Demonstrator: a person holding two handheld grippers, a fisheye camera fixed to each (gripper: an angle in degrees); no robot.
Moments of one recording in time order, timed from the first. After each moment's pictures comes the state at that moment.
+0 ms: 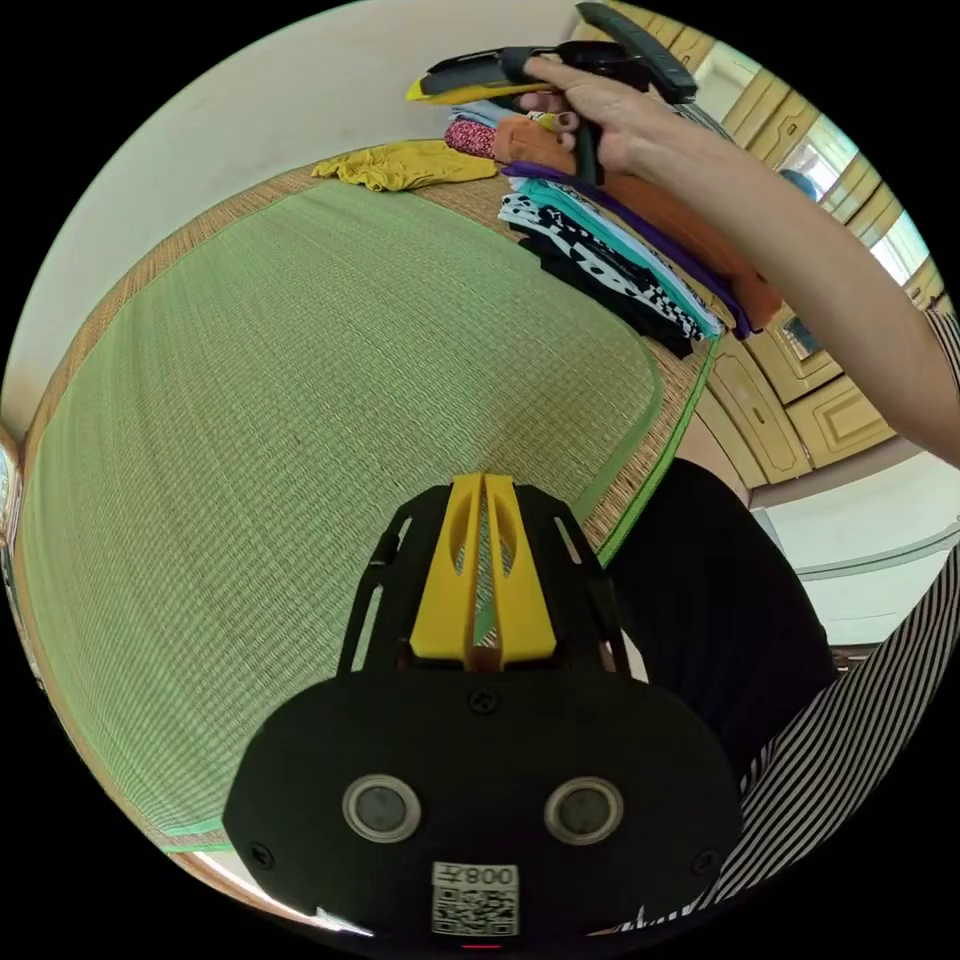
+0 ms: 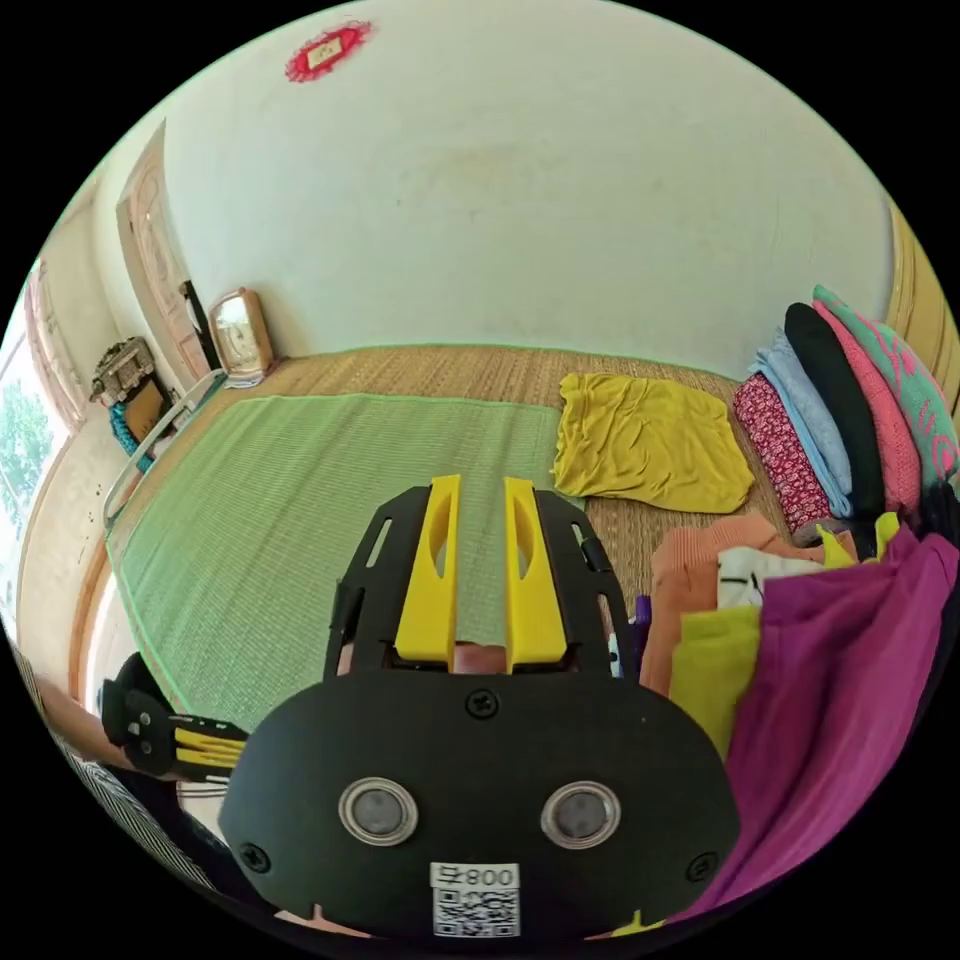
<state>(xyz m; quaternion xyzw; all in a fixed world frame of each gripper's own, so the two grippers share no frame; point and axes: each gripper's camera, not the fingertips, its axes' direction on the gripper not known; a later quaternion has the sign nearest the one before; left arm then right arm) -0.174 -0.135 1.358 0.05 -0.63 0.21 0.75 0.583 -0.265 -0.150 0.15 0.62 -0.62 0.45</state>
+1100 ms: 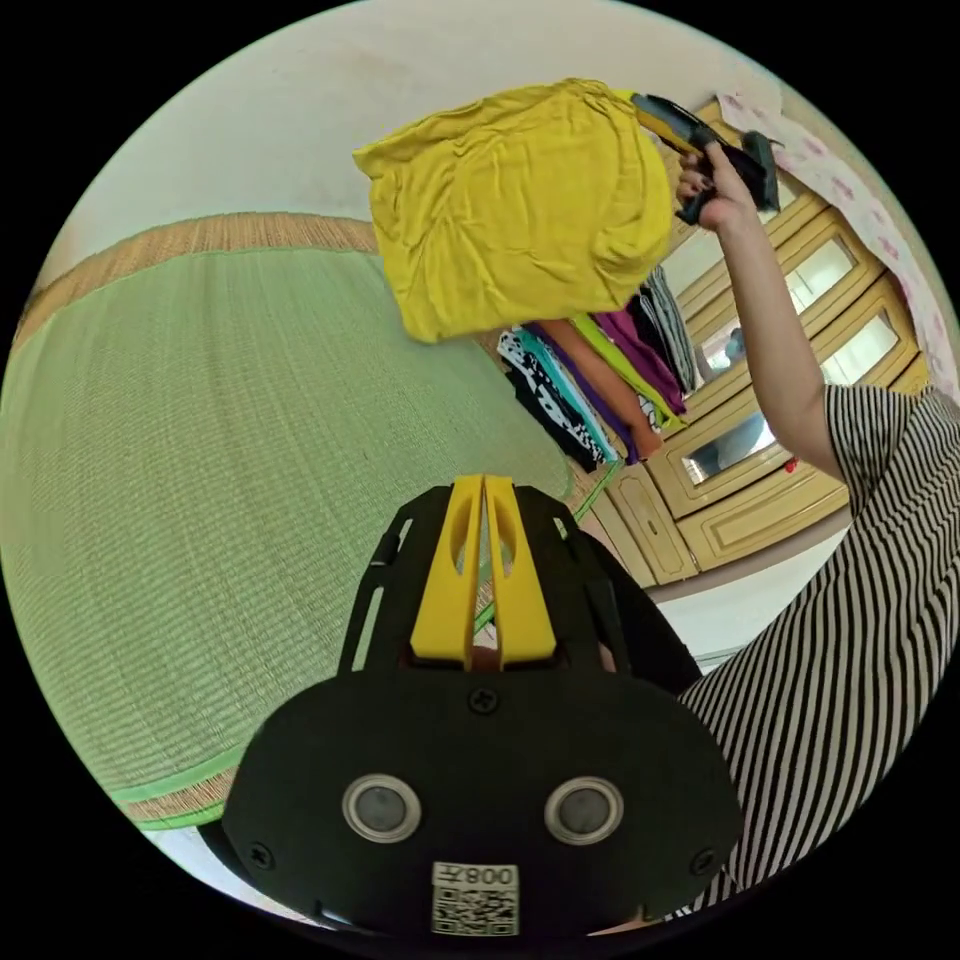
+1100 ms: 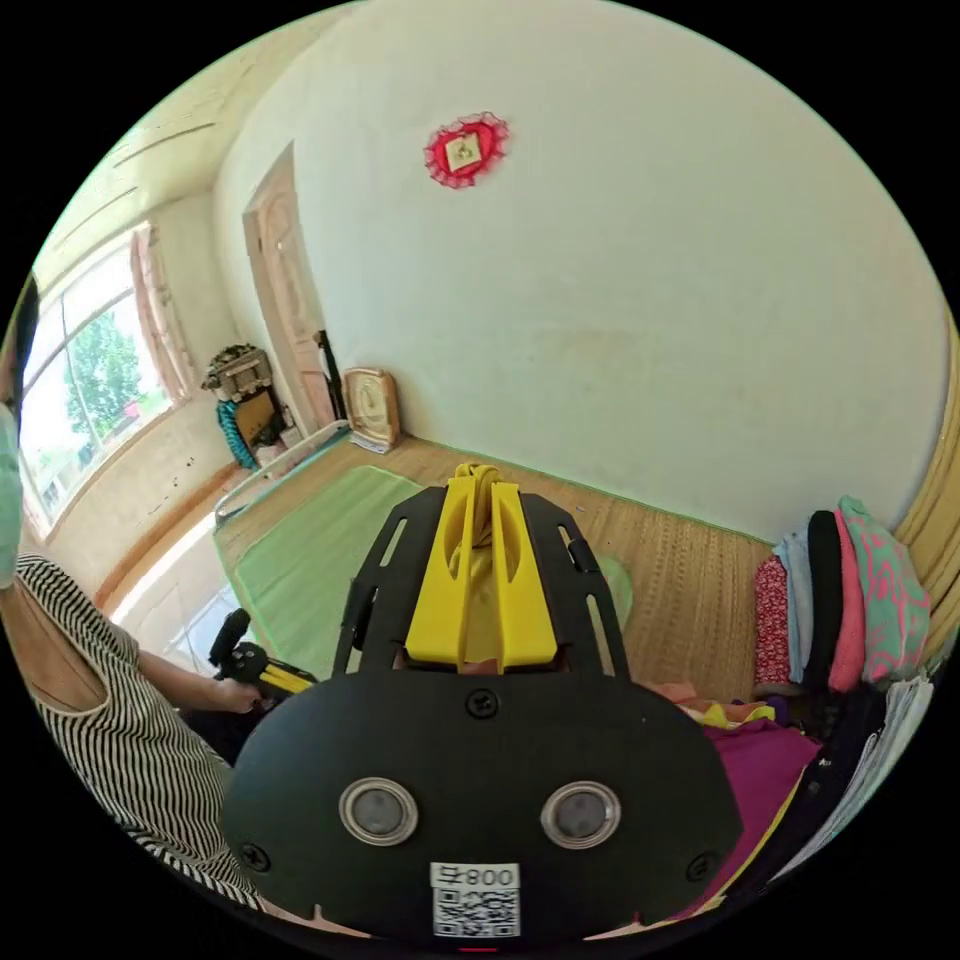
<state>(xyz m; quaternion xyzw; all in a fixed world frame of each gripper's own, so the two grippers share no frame) -0.127 0.093 1.056 0.20 -0.46 0.23 0.83 0.465 -0.146 0.026 0.06 0.54 -0.72 0.43</state>
